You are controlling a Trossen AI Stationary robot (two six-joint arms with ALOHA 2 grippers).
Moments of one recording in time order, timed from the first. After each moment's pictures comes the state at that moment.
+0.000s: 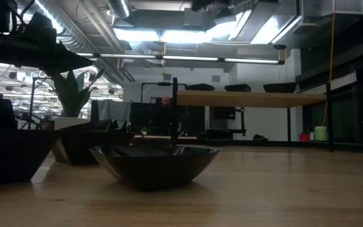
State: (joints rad) left arm 0.21 0.00 0.01 0.06 -0.37 0.02; right arm 0.31 1.81 1.81 -0.95 0.27 0.19
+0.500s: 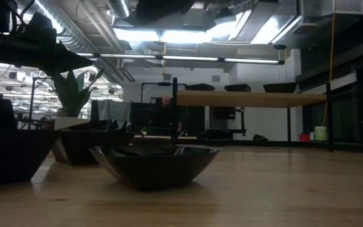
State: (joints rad) left arm 0.21 0.00 0.01 0.06 -0.37 0.02; right arm 0.40 2.04 1.81 -0.65 0.27 -0.04
